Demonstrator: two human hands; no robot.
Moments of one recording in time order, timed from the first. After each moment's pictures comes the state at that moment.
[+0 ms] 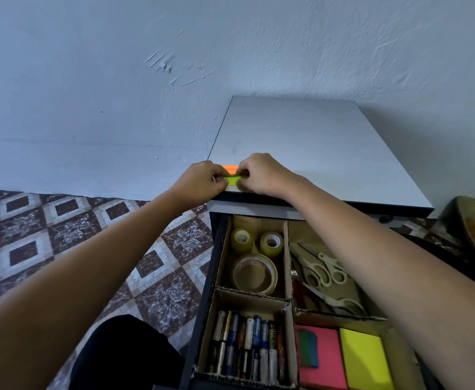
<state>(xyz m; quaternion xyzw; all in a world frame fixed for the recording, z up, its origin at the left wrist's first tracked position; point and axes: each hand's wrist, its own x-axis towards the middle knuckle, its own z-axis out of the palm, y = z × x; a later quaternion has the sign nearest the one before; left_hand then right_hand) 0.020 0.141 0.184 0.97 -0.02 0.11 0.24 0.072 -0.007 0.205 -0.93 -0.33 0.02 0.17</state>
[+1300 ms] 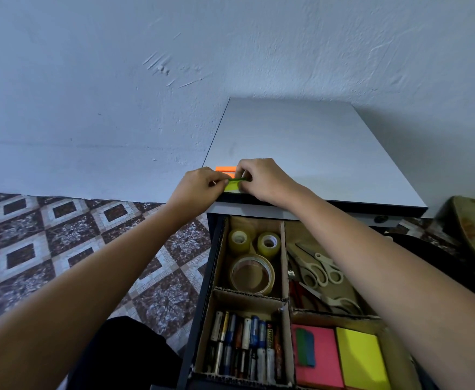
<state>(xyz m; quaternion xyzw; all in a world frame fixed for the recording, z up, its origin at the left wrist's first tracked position) 0.007 0.131 0.174 0.94 0.00 0.17 0.30 0.063 -0.021 0.197 -0.90 -0.33 0.00 0.27</state>
